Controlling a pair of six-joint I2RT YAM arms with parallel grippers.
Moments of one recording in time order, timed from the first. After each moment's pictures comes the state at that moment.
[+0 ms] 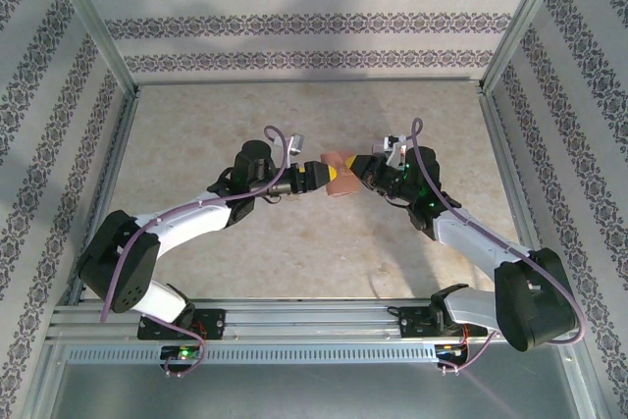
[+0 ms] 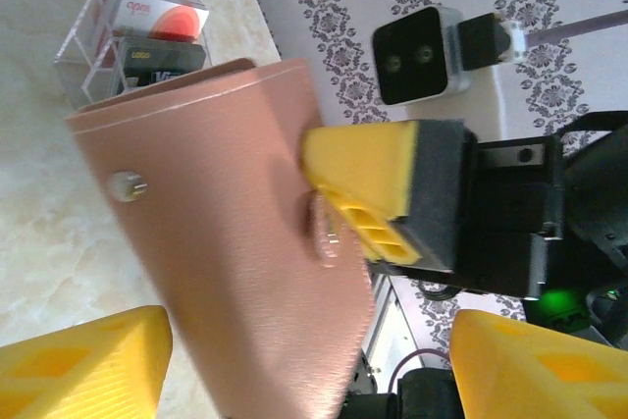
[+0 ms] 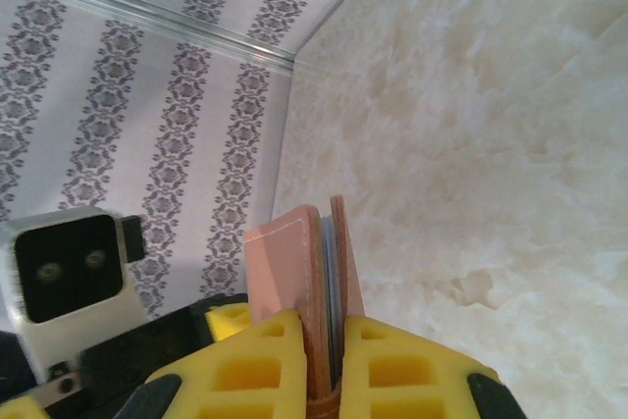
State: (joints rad) left arm -0.58 1.49 0.82 0.38 0.60 -0.89; right arm 0.34 1.24 0.59 0.37 -0.56 1.07
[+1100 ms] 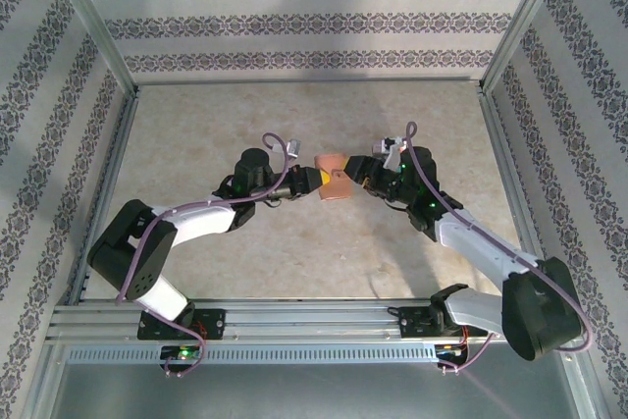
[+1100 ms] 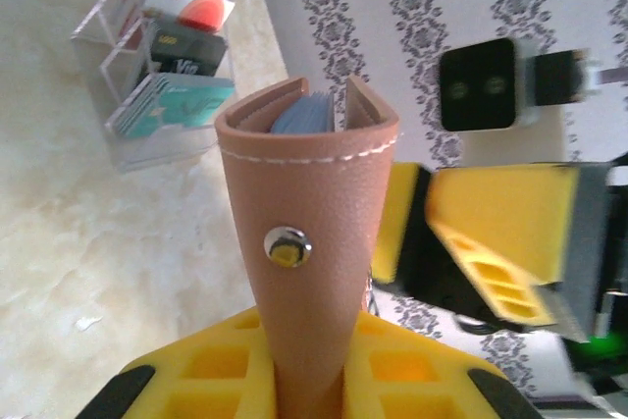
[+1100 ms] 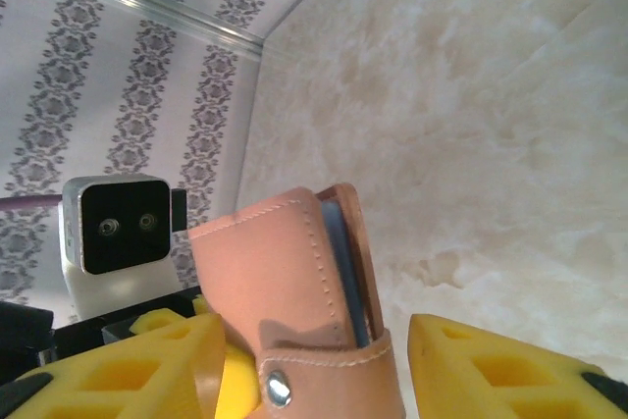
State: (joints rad) left arm -0.56 1.56 0.75 0.55 0.62 -0.99; right arm 0.39 1.17 0.64 0.15 -0.46 0.94
